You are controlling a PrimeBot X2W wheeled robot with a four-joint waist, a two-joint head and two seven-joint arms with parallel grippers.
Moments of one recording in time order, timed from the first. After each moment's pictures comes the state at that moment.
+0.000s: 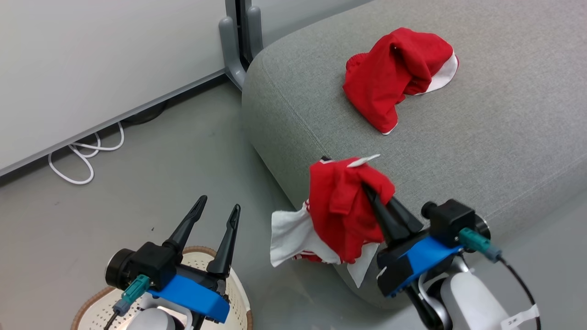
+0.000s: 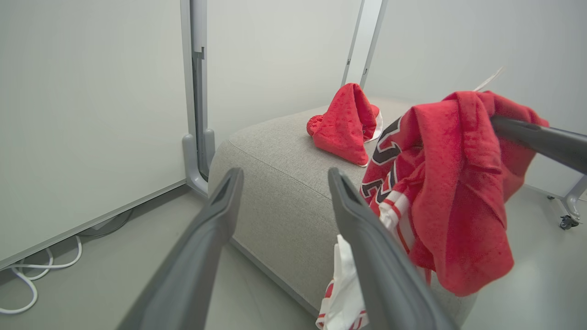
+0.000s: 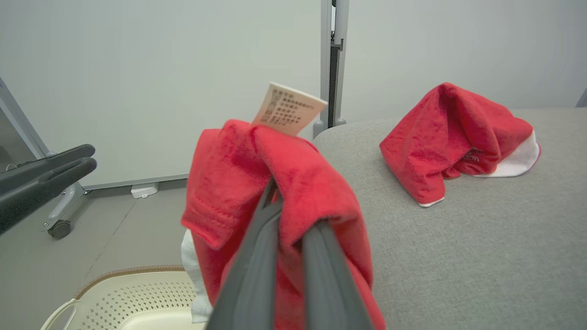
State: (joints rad) left arm -0.17 0.24 -0.42 0.25 -0.38 -0.13 -0.26; right arm -0.28 -0.05 0.30 0.26 0.20 0.13 -0.11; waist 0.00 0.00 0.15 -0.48
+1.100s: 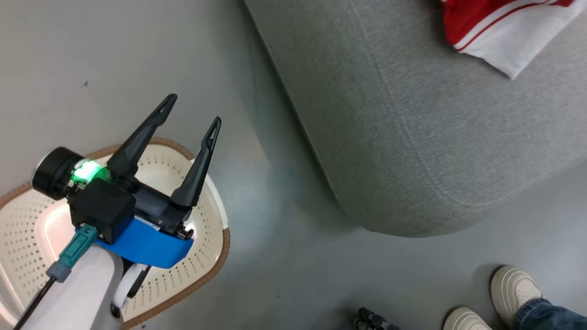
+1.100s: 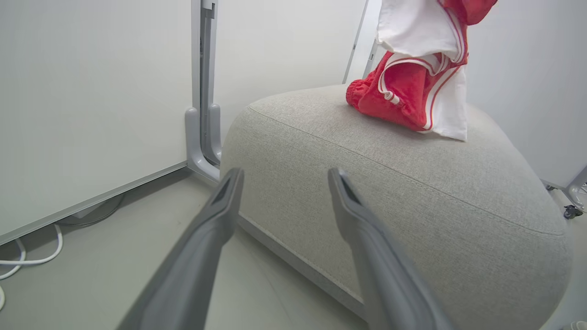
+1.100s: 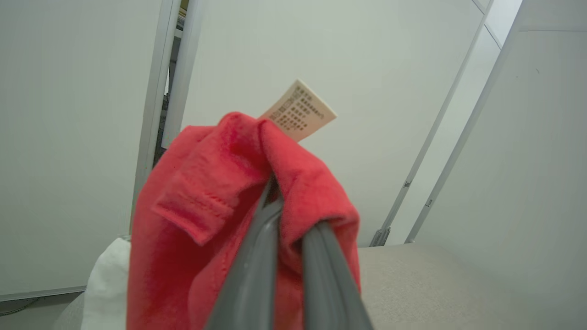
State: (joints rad) left arm -0.38 0.47 -0.43 -0.08 -0.30 -0.12 -0.17; right arm -1.04 -0.32 -0.24 0.34 0.16 0.13 -0.10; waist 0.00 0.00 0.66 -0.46
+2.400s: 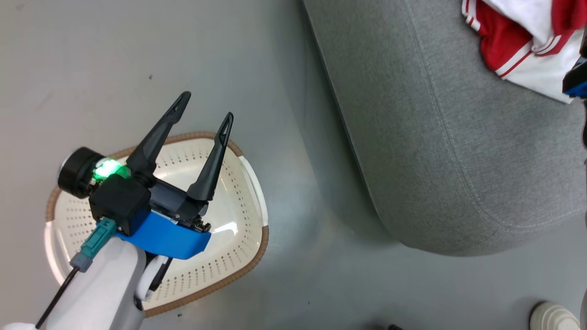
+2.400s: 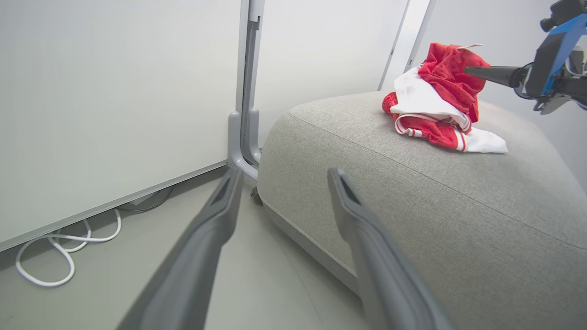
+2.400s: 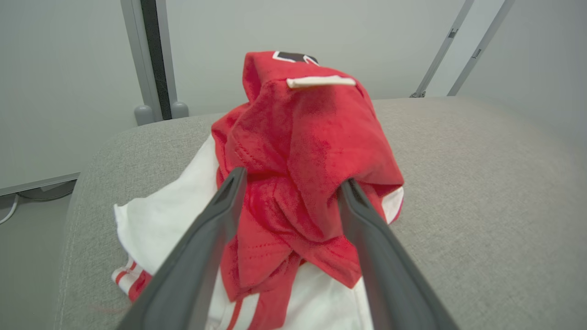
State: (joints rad) left arm -0.43 0.40 -0.47 0.02 -0.32 -0.10 -0.25; right arm -1.02 -0.27 -0.30 0.93 0.06 0.13 -0.26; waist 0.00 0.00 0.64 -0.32
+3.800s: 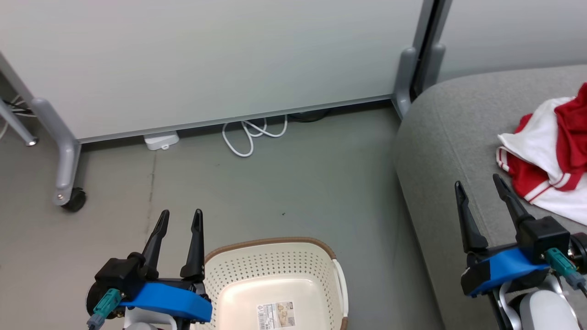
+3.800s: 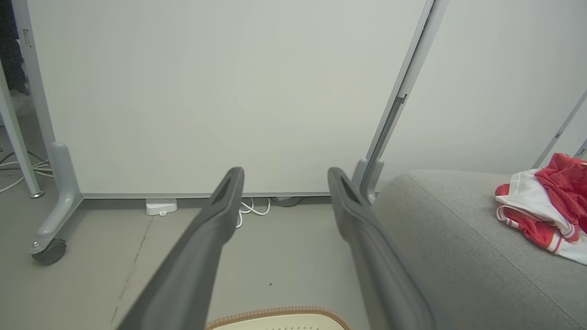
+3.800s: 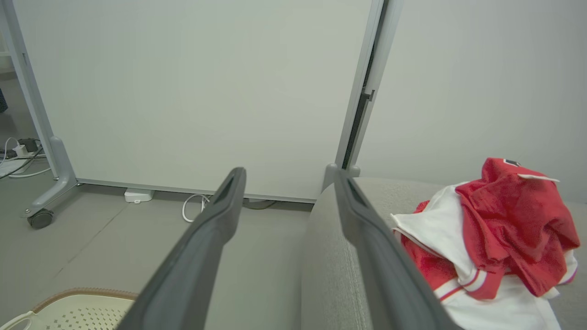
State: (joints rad) left arm -0.09 0.11 -0.18 0.28 -0.36 -0.13 -0.26; right arm -0.17 -0.09 -0.07 0.18 -0.04 0.13 -0.16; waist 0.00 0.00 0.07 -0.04
